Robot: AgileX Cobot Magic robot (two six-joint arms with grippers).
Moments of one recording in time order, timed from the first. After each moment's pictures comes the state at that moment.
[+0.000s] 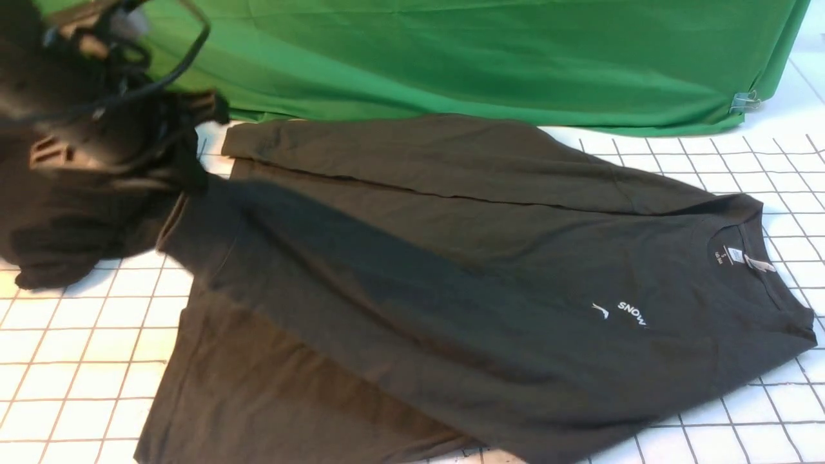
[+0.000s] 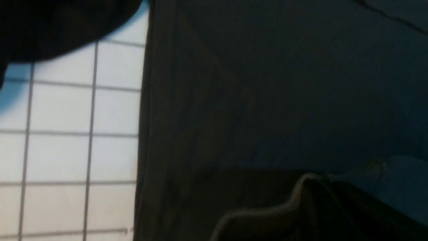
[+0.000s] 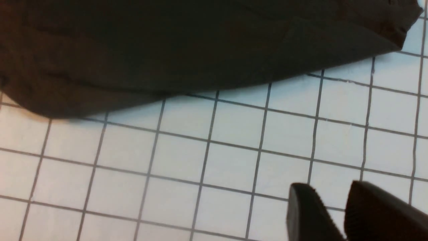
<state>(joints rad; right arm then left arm) 0.14 0.77 -0.66 0.04 0.93 -0.05 -0.08 1.61 -1.43 -0.21 0.95 -0.16</state>
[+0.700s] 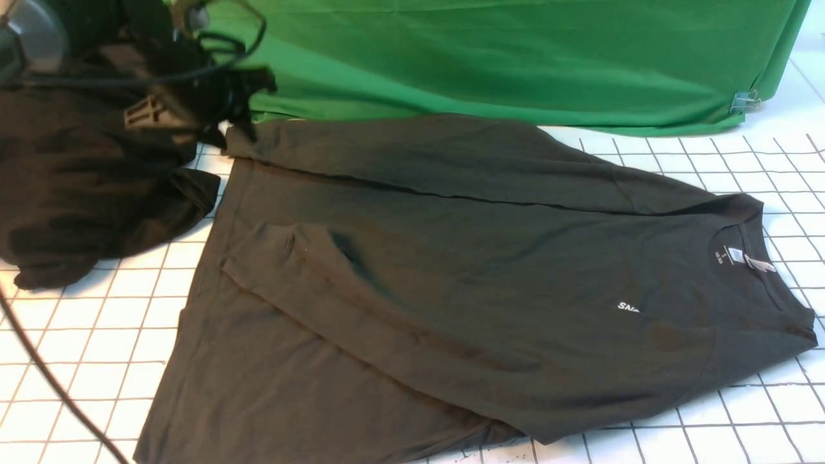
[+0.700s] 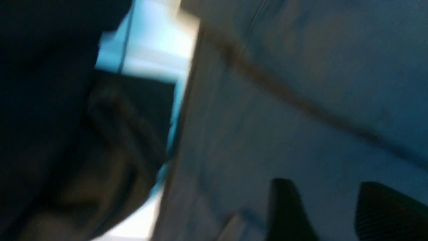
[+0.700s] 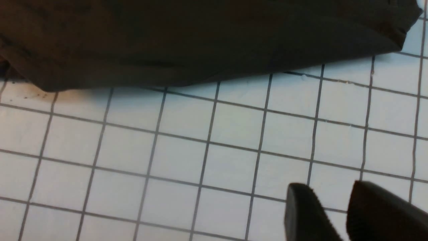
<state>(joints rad) 0.14 0.77 -0.66 0.04 0.93 -0.05 -0.07 2.12 -1.92 -0.14 0.85 -0.31</state>
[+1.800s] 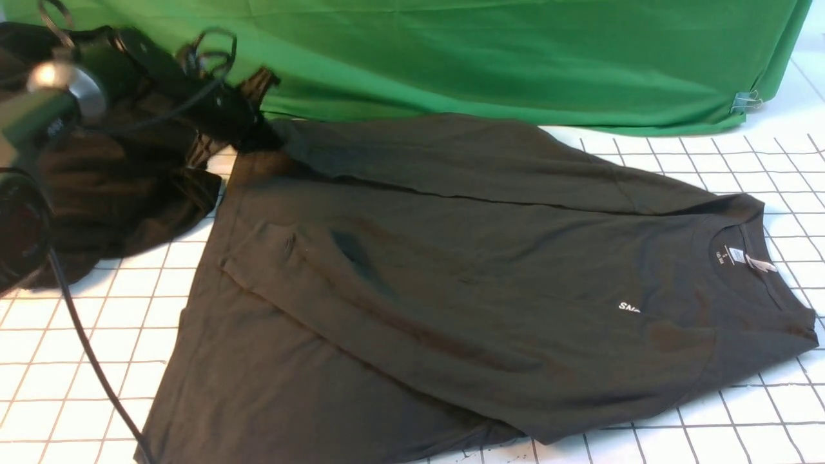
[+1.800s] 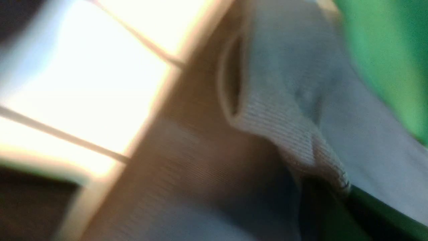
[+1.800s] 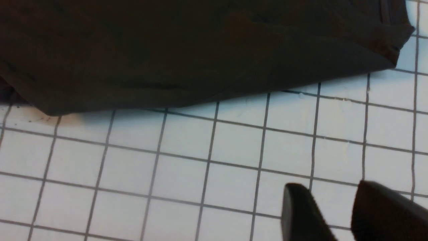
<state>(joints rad) 0.14 0.77 -0.66 0.04 0.89 -0.02 0.02 2.39 -2.13 -0.63 0.80 -0.25</state>
